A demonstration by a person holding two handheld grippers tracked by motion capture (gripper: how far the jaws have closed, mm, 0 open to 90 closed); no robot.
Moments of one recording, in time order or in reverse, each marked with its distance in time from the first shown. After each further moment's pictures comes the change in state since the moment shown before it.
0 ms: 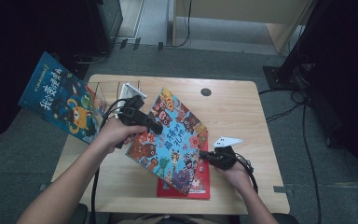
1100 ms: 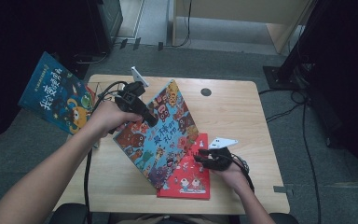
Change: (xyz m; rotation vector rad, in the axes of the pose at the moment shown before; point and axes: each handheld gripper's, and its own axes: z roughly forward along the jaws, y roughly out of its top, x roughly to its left) left arm -0.038 0.023 -0.034 0.108 0.209 0.096; right arm 0.011 0.004 0.007 -0.012 0.011 -0.065
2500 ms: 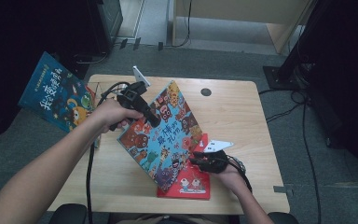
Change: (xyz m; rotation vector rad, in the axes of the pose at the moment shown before) left arm 0.011 0.014 0.001 0.056 -0.109 -0.057; right arm 0.011 0.000 0.007 -0.010 0.056 -0.066
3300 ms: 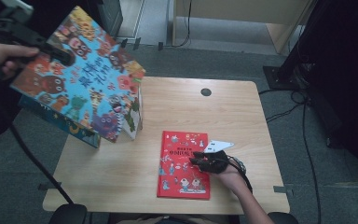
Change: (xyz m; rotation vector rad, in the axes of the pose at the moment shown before) left arm 0.051 -0.095 -0.276 -0.420 0.052 -0.233; right arm 0.000 -0.001 0.000 -0.004 -0.001 -0.009
